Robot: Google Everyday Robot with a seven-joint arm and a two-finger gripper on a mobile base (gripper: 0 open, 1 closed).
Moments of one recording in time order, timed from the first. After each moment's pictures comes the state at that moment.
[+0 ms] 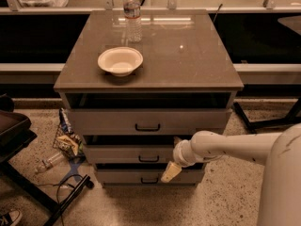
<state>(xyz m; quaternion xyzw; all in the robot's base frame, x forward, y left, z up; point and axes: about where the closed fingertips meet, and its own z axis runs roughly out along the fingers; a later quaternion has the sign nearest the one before) 0.568 -0.084 0.452 -0.57 0.77 0.10 0.27</state>
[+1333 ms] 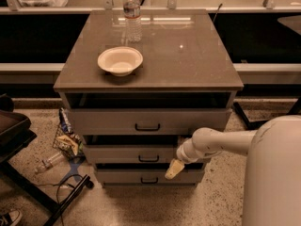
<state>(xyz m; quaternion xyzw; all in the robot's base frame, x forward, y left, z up) 0.593 -0.105 0.425 -0.56 0.78 0.09 0.25</state>
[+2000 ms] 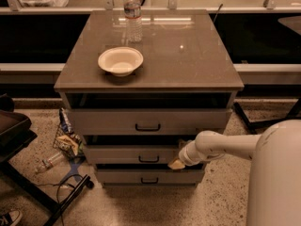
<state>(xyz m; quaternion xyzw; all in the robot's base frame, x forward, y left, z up) 0.583 -0.115 0.408 -0.55 0.79 0.10 0.25</state>
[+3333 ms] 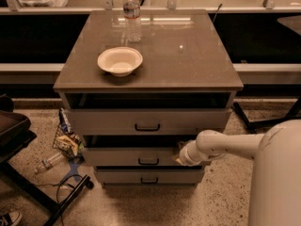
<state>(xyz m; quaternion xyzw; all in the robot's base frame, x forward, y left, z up) 0.583 -0.115 0.419 -0.55 0.79 0.10 0.25</state>
